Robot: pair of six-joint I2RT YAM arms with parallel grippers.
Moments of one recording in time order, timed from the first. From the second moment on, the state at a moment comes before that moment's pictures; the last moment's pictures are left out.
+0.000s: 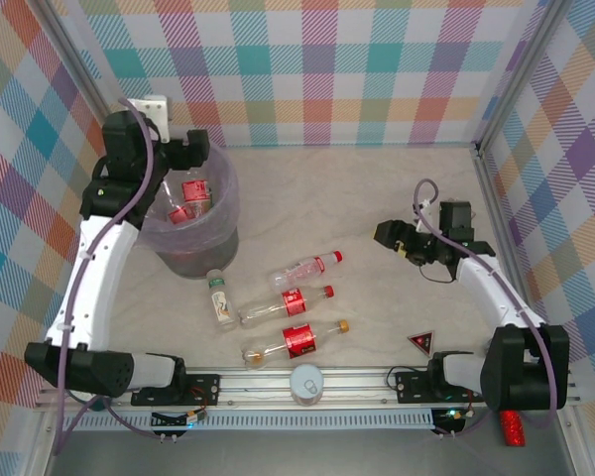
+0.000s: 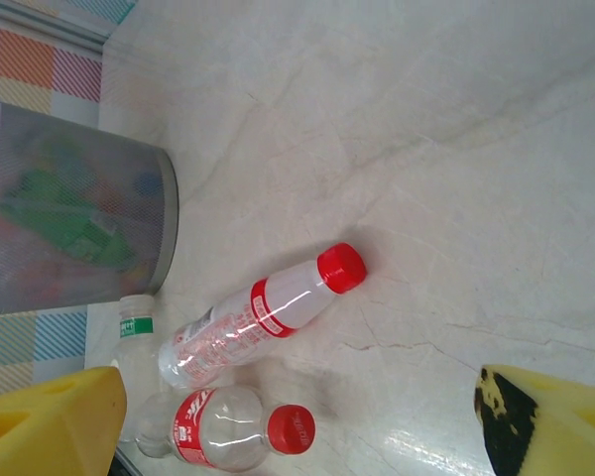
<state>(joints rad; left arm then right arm) -0.29 1.32 1.66 -0.63 -0.11 -0.03 0.03 1.21 0.81 -0.43 -0.69 0.44</state>
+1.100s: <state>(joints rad) -0.82 2.11 1.67 -0.77 -0.01 -0.08 -0.17 1.00 0.55 -0.44 -0.88 0.47</state>
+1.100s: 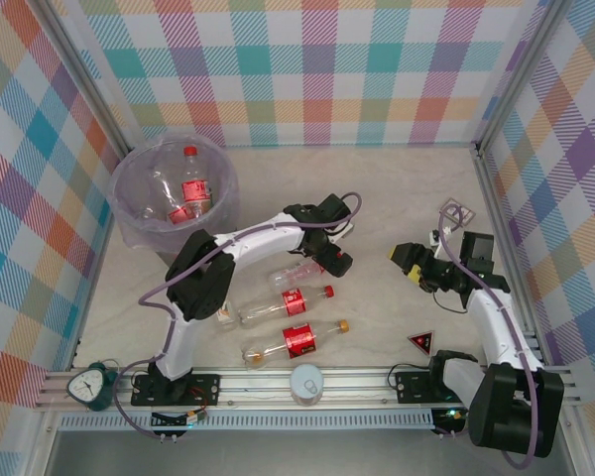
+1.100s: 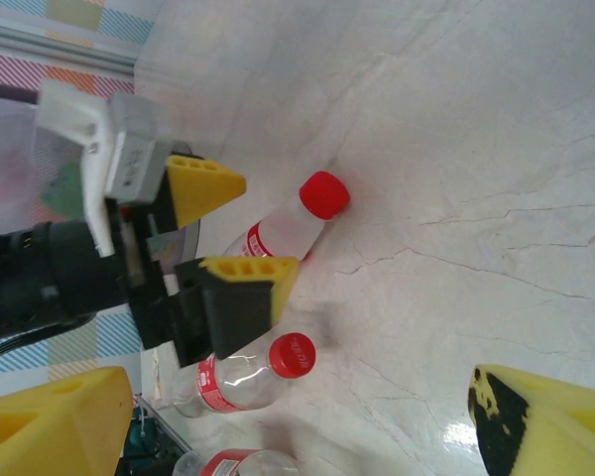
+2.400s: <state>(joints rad) -0.80 2.24 1.77 -0.81 -0.09 0.00 -0.20 0.98 0.54 -0.36 -0.92 0.53</state>
